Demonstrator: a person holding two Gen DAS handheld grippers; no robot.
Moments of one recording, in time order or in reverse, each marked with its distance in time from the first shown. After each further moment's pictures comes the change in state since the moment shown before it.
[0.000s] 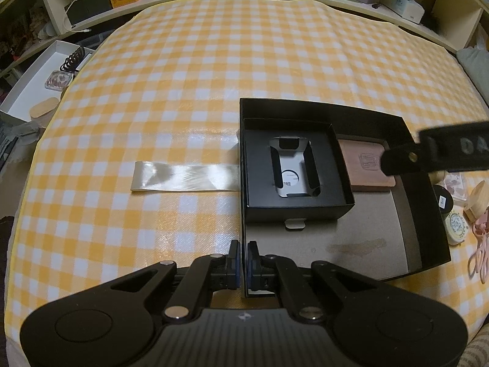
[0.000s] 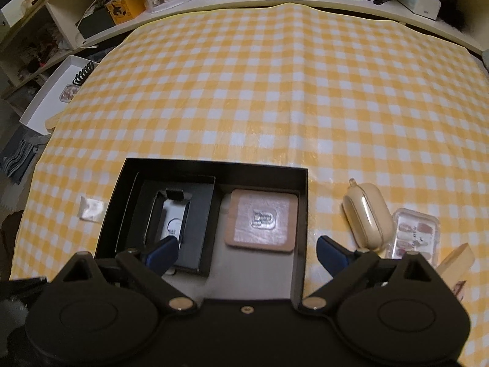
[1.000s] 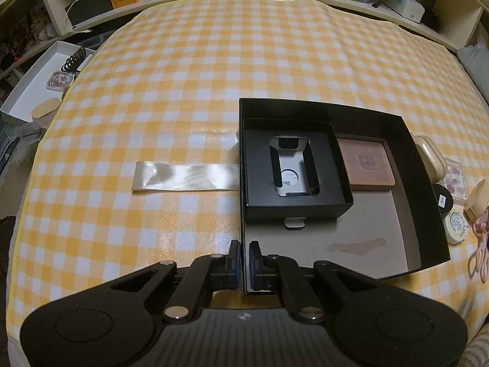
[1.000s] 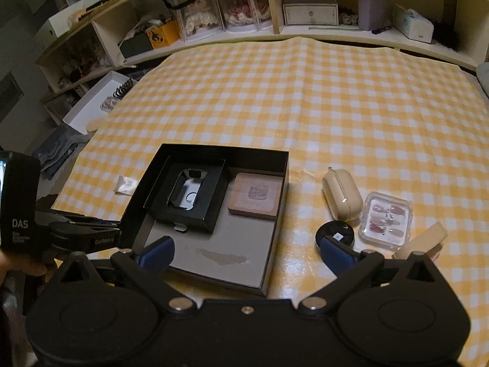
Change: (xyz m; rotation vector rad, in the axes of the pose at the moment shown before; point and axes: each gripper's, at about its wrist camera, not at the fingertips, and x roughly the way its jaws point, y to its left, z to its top) left arm -0.005 0.003 0.000 -0.004 0.000 -0.004; right arm -0.190 -0.083 -0.161 -0.065 -0.153 0.135
